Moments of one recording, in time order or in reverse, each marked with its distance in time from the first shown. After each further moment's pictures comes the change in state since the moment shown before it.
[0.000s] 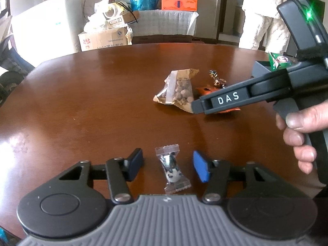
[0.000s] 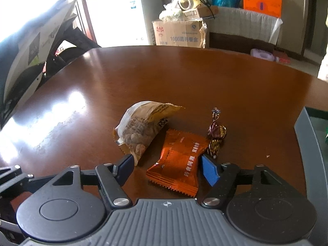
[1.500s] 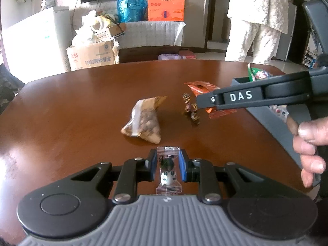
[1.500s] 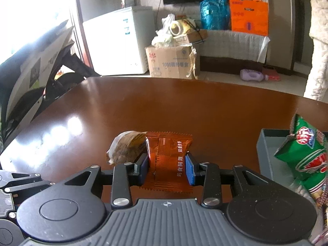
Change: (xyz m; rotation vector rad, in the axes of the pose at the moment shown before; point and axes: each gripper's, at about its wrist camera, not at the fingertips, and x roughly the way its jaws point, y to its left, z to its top) left arm -0.008 -0.046 0.035 0.041 -0.062 -0.058; right arm -0.064 -0.033 0.004 0.043 -0.149 -0.012
